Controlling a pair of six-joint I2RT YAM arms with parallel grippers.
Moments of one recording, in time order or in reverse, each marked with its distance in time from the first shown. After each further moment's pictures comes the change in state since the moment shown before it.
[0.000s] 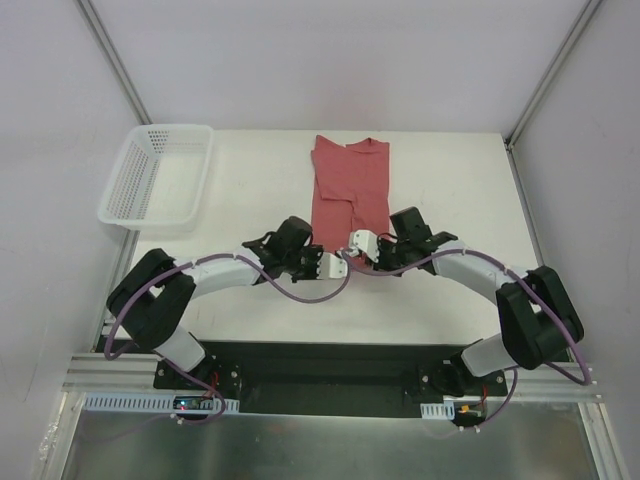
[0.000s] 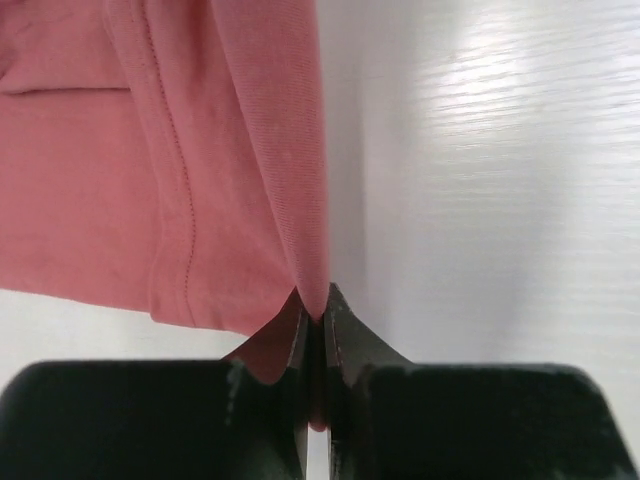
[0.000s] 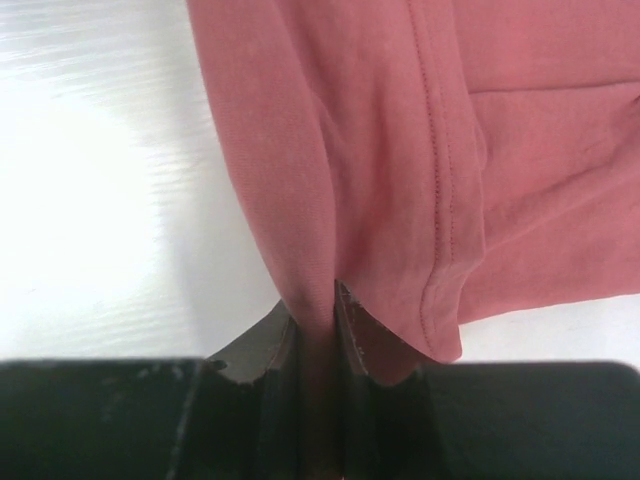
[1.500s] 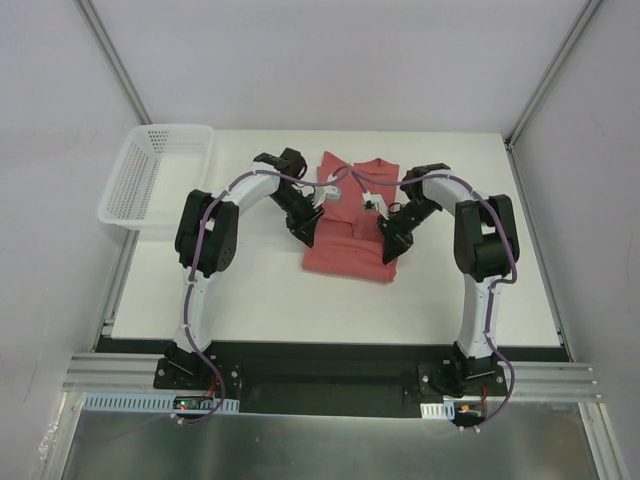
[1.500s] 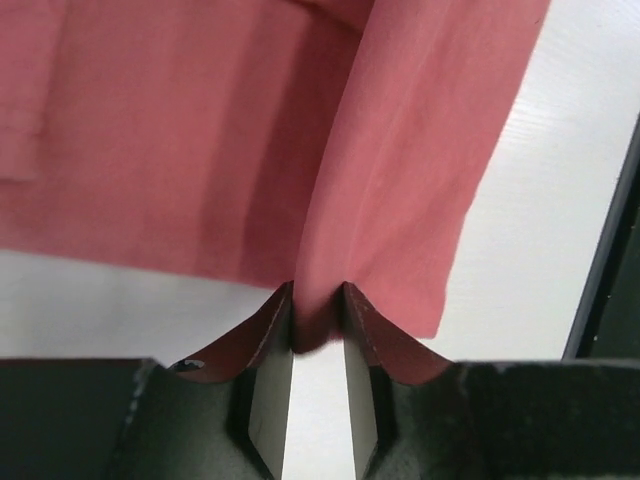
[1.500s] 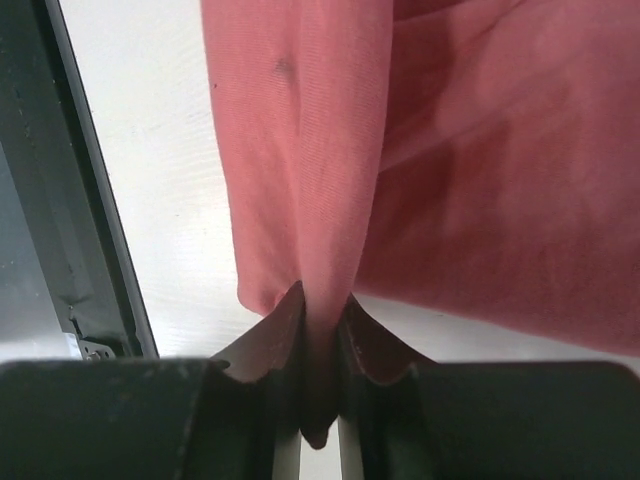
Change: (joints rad) left arm 0.328 0.640 1.023 -1.053 0.474 -0.079; right arm -0.280 0.629 0.768 -0.977 -0.386 -0.187
